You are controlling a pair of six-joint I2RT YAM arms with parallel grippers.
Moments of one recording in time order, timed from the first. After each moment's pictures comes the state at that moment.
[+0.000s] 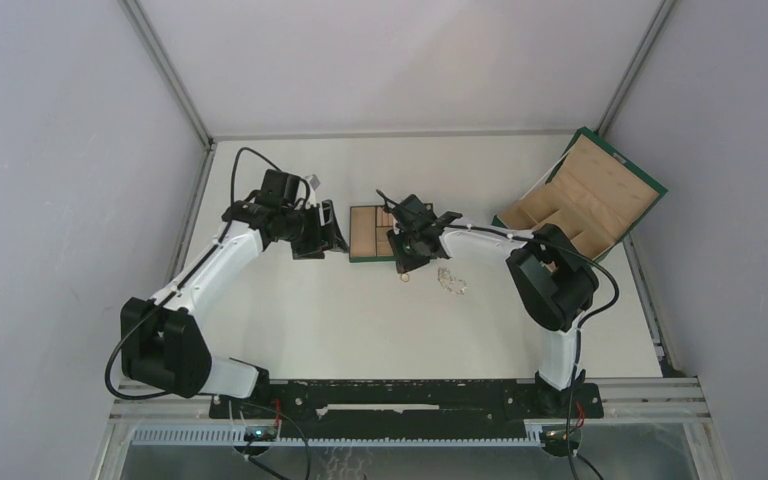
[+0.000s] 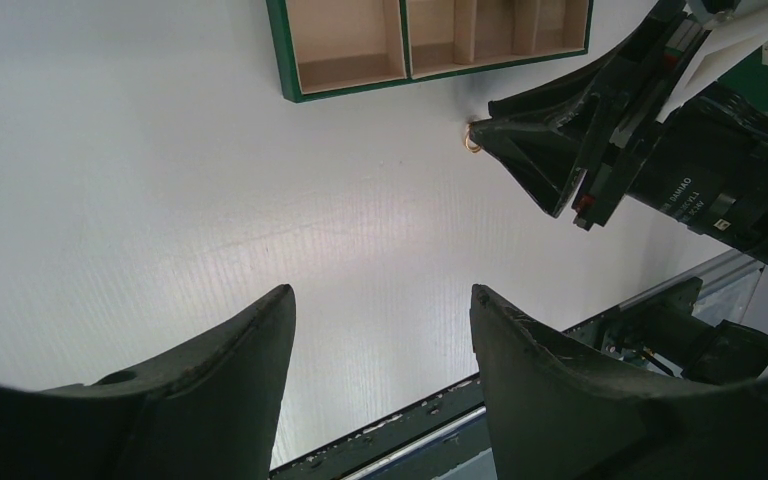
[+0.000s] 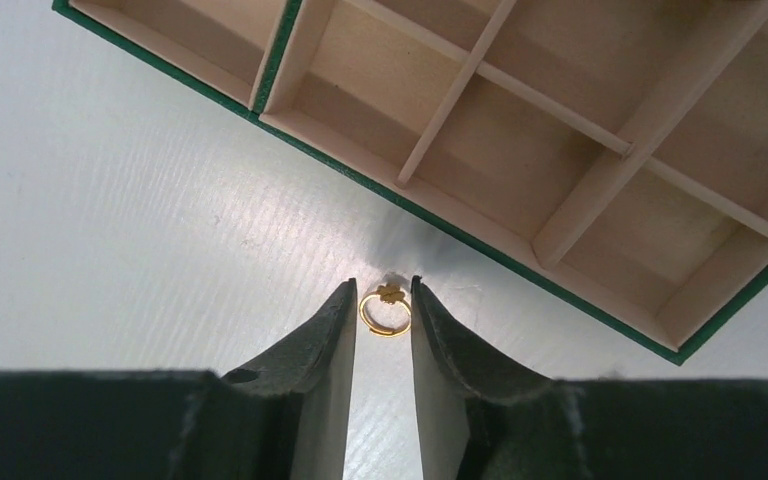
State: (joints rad) left arm -0.30 1.39 1.12 -0.73 0.33 -0.44; right arm 0.72 1.91 1.27 -0.42 -0.07 0.27
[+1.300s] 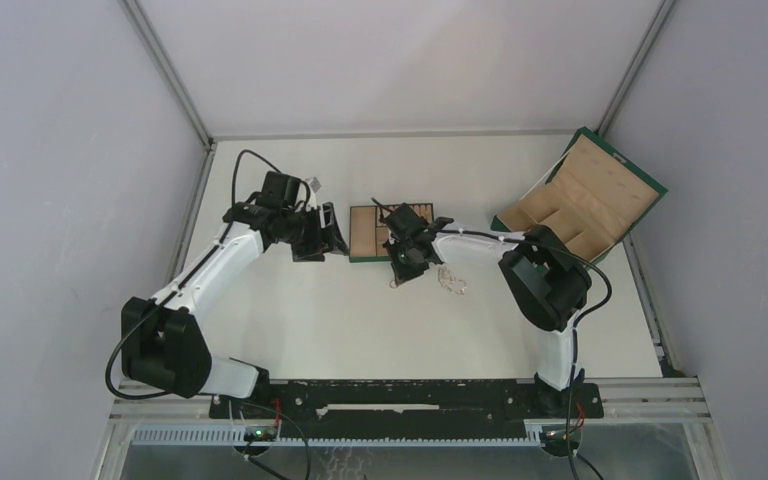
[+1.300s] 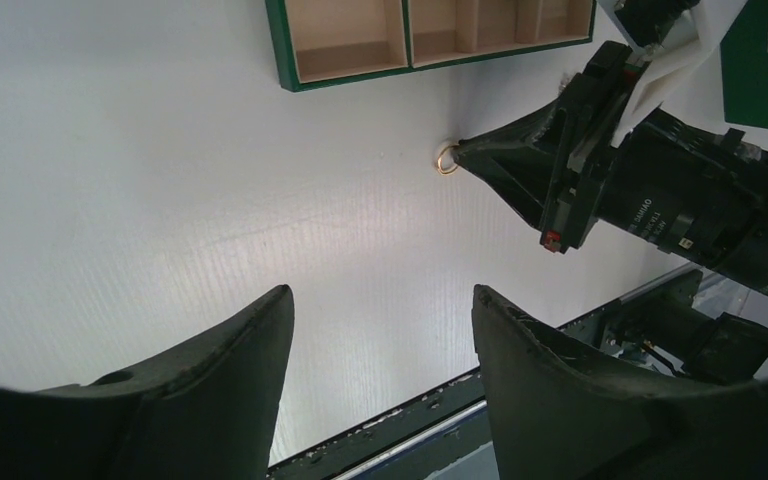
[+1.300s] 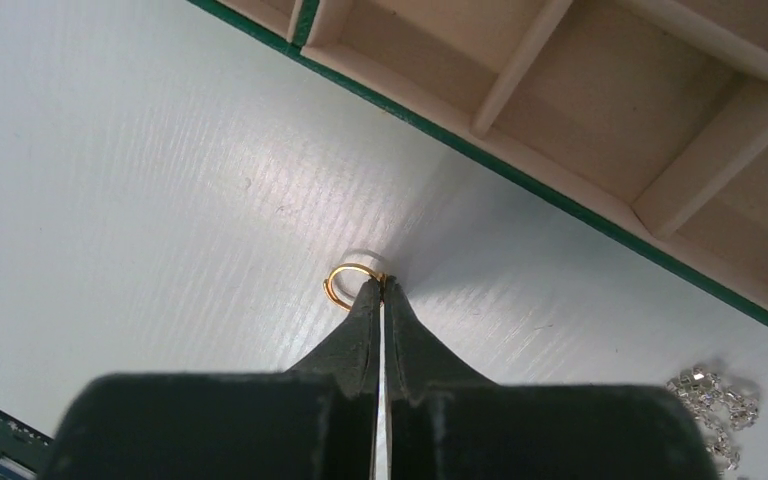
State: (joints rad) left arm -0.30 1.39 1.10 -0.73 0.33 -0.44; right arm 0.77 1.94 1.27 -0.47 -0.10 0.35
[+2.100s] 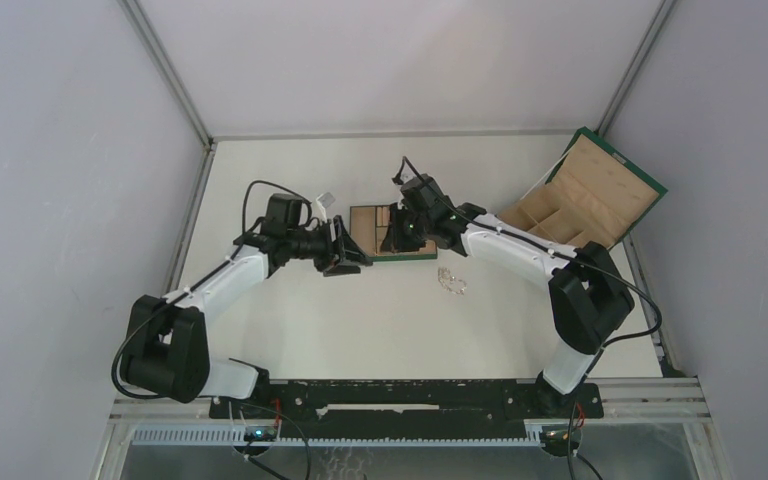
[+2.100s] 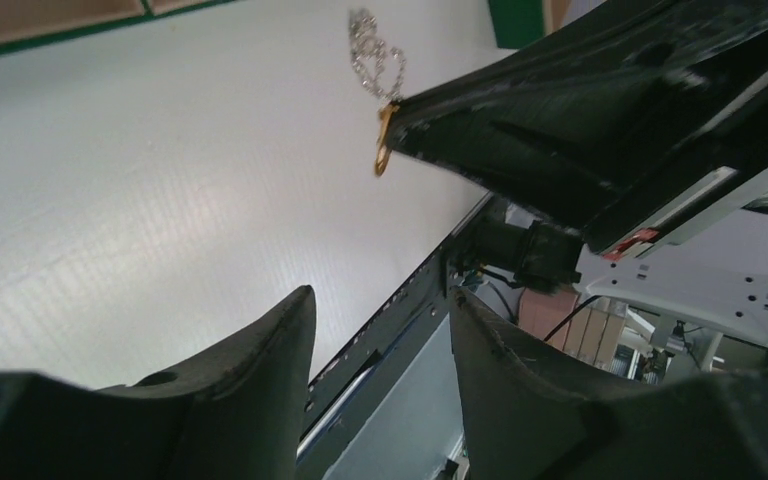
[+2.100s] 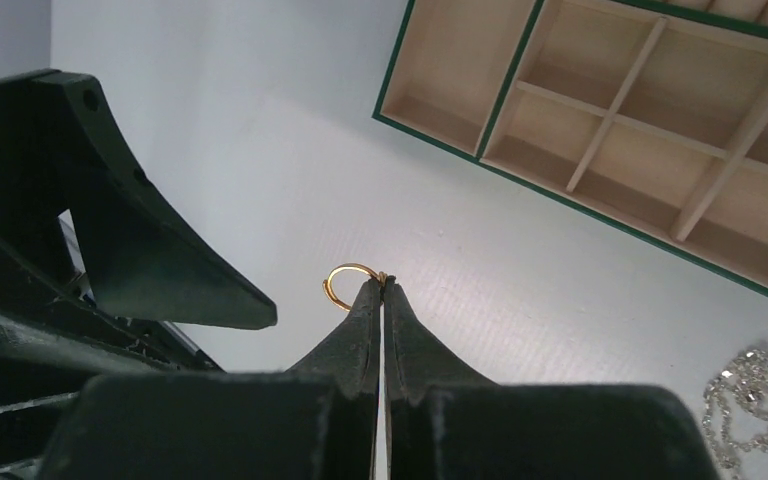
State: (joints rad) left arm -0.31 1.37 0.83 -0.31 0.77 -0.66; right arm 0.72 1.71 1.27 -0.35 -0.20 0.58
